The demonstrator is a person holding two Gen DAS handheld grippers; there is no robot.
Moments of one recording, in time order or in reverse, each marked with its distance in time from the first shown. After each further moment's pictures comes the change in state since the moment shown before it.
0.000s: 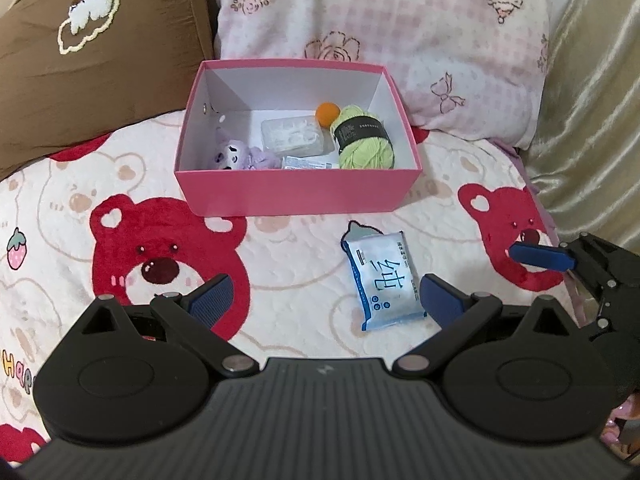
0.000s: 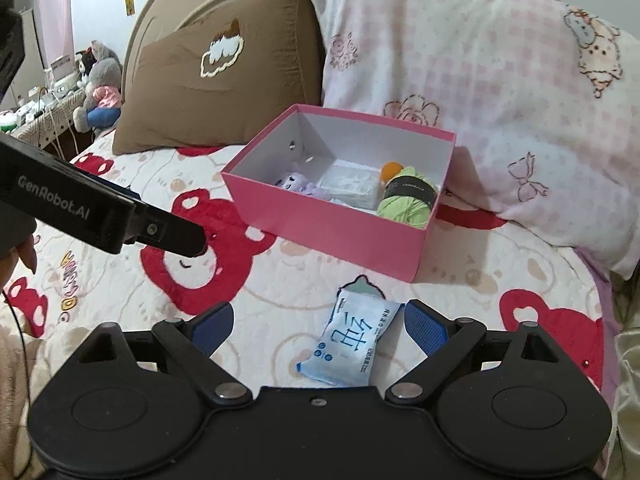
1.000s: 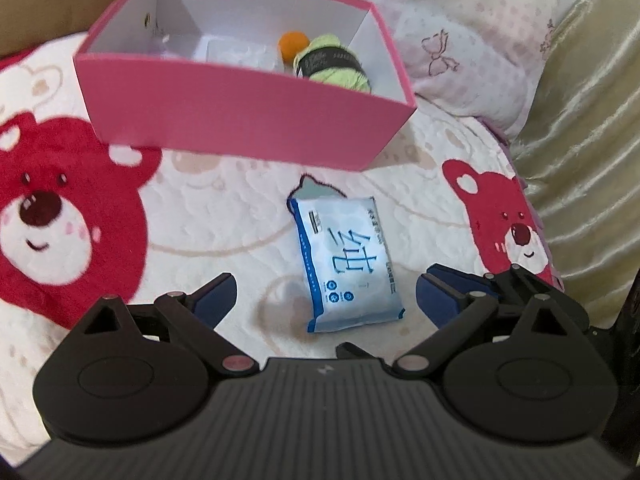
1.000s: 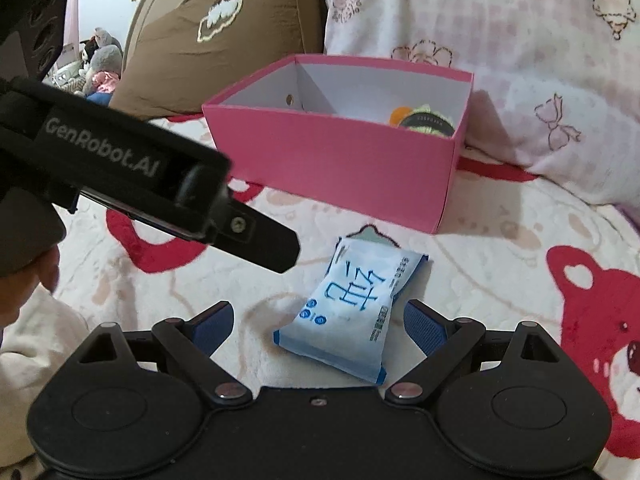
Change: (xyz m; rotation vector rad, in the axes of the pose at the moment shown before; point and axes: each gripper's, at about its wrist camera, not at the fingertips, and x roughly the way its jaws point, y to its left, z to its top) left arm 0.124 -0.006 -0.049 -0.133 0.018 -0.182; right arm 0.091 -0.009 -0.076 -0.022 -0.034 0.008
